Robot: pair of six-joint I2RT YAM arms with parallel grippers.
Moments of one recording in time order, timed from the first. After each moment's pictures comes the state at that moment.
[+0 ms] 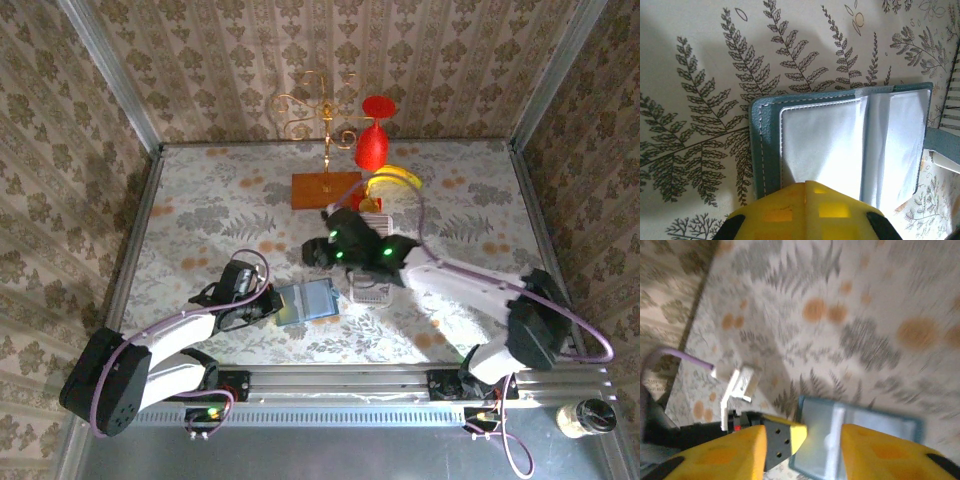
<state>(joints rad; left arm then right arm) -0.53 1.11 0.29 -0.09 0.35 -0.83 0.85 1.48 1.13 -0.32 -0.01 0.69</state>
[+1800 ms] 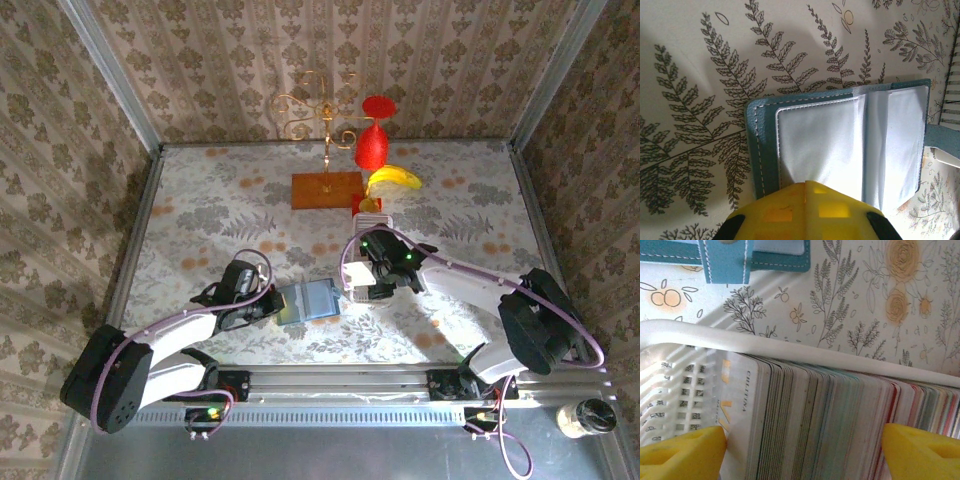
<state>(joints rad) -0.54 1.13 0.29 -0.07 0.35 -0.80 0.67 1.48 0.85 -0.42 0.05 -1.09</state>
